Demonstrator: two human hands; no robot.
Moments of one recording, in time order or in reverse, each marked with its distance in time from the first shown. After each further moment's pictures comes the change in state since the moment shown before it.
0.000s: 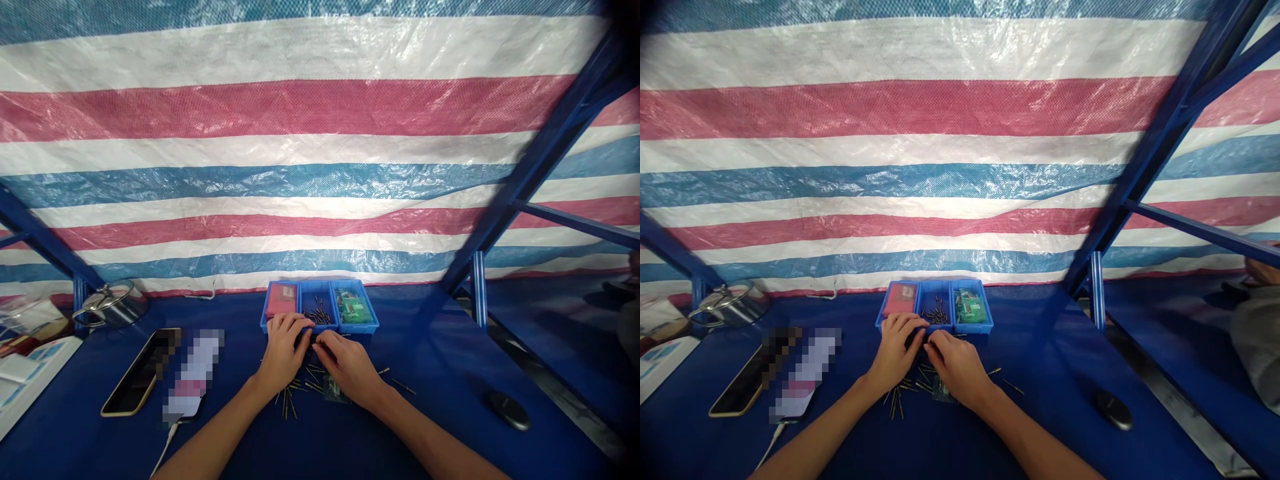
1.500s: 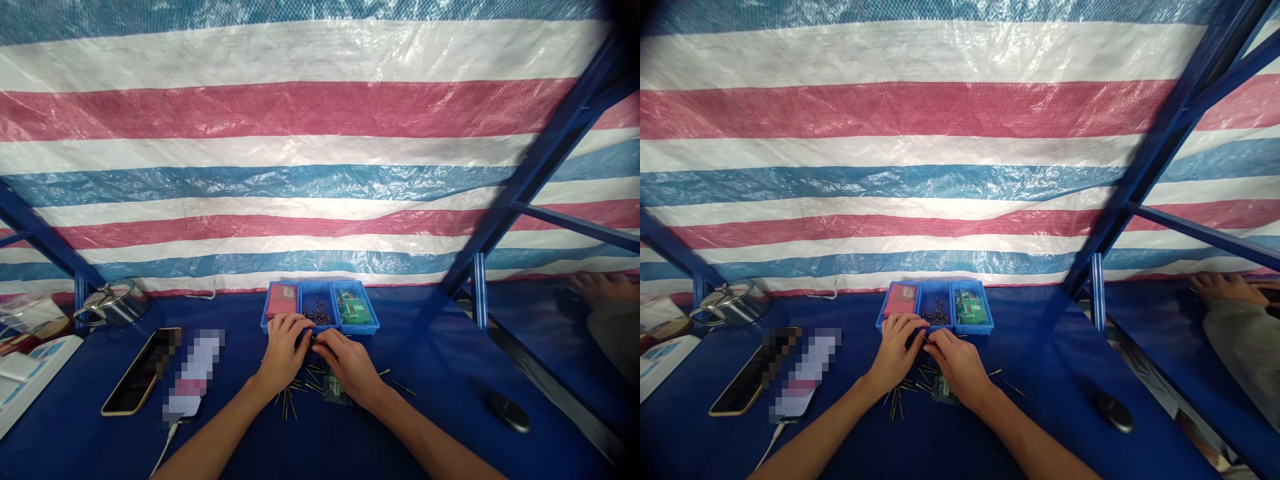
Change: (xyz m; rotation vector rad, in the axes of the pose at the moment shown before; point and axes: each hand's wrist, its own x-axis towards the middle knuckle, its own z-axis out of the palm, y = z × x) left_hand 0.000 0.000 -0.001 -0.002 -0.002 0.001; right_hand -0.001 0.008 0.006 0.039 0.038 -0.018
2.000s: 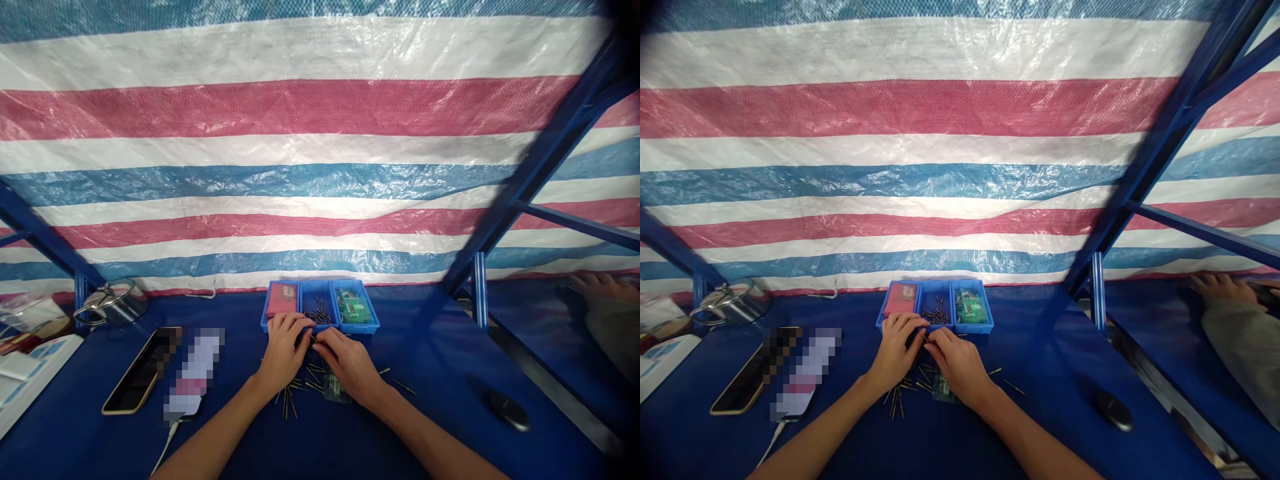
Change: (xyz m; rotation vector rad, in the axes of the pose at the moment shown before) left_hand 0.000 -0.001 0.001 0.002 0.001 -0.003; right_hand 0.001 0.000 0.000 -0.030 -0.017 0.001
